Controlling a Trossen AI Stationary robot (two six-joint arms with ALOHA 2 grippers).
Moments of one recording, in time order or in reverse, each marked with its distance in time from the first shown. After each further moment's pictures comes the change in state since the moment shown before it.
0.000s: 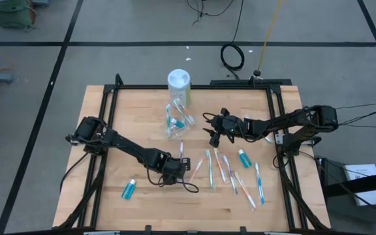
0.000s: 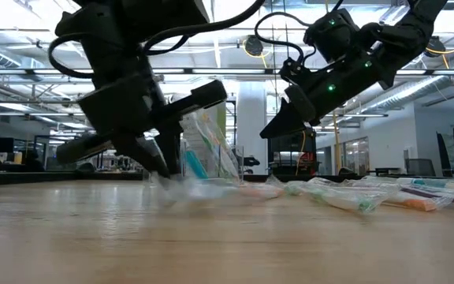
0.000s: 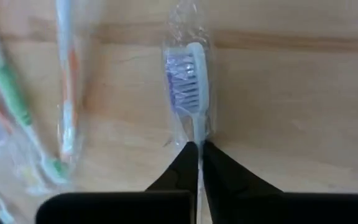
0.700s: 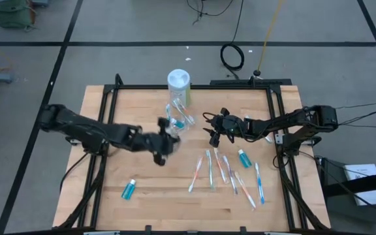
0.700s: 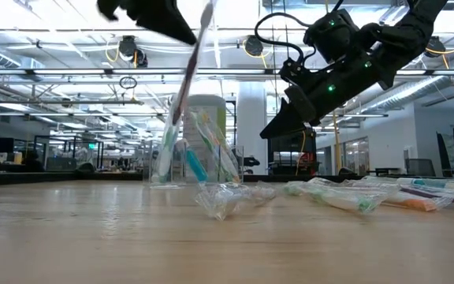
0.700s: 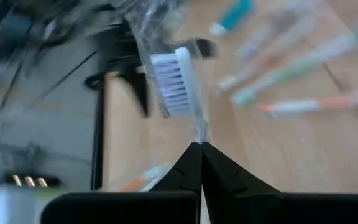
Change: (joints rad) left arm 0.077 -0.537 -0.003 -0.008 -0.193 -0.933; right arm 0.000 0.000 0.000 0.000 0.001 -0.002
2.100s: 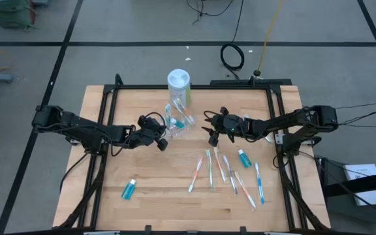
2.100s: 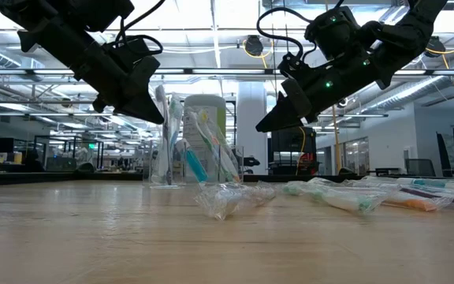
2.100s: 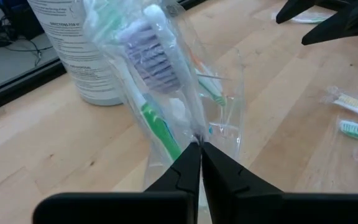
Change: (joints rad) left arm 0.147 -0.083 -0.529 0.447 -0.179 -0.874; right arm 0.000 0.000 0.000 0.060 0.000 0.000
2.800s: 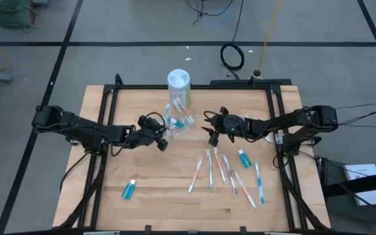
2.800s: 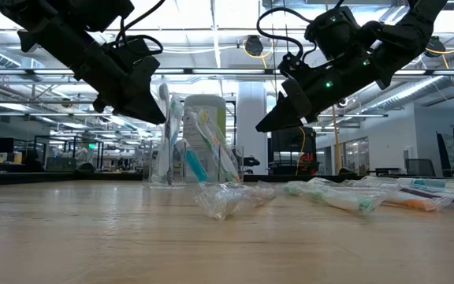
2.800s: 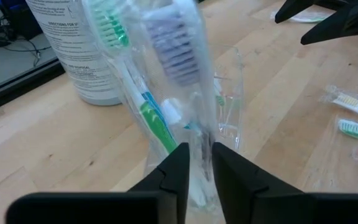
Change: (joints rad) left arm 0.000 0.000 0.000 0.002 0.003 0.003; right arm 0.000 0.000 0.000 0.000 -0.003 -0.008
